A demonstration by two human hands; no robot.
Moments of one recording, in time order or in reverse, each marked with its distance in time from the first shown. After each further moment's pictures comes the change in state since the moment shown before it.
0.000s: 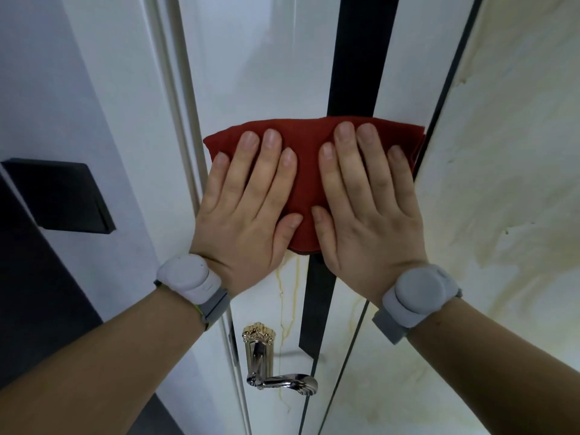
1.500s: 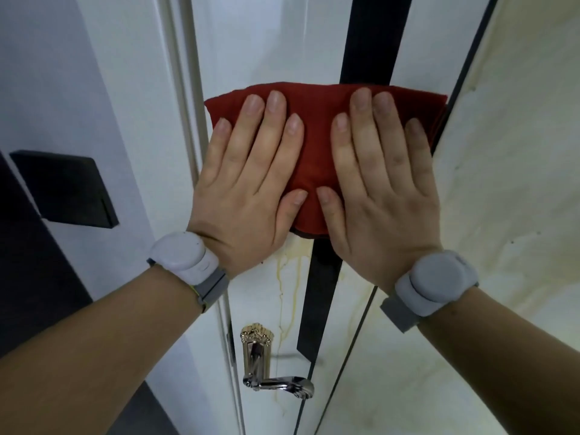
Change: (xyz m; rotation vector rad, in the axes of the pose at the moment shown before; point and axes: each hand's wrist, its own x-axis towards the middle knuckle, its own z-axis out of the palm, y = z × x) left_hand 0.025 -0.007 -0.007 0.020 0.020 -0.024; right_hand 0.020 0.011 -0.006 -0.012 0.013 -0.005
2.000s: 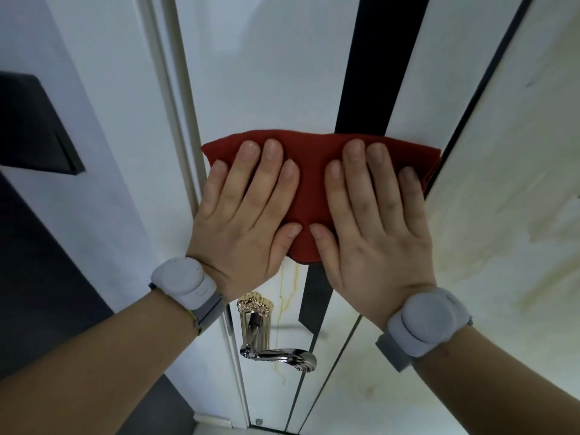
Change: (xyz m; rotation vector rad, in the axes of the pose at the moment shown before) left_hand -0.101 0.029 0.029 -0.022 -0.080 0.006; right_hand -0.093 -0.038 0.031 0.091 -0.065 -0.005
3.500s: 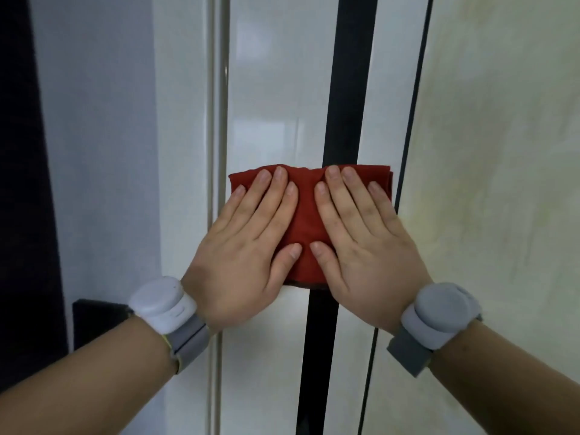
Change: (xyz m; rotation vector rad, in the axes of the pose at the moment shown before) left_hand 0.211 -0.068 -0.117 -0.034 -0.060 -0.001; right_hand 0.199 0.086 -0.103 -0.084 0.037 -0.093
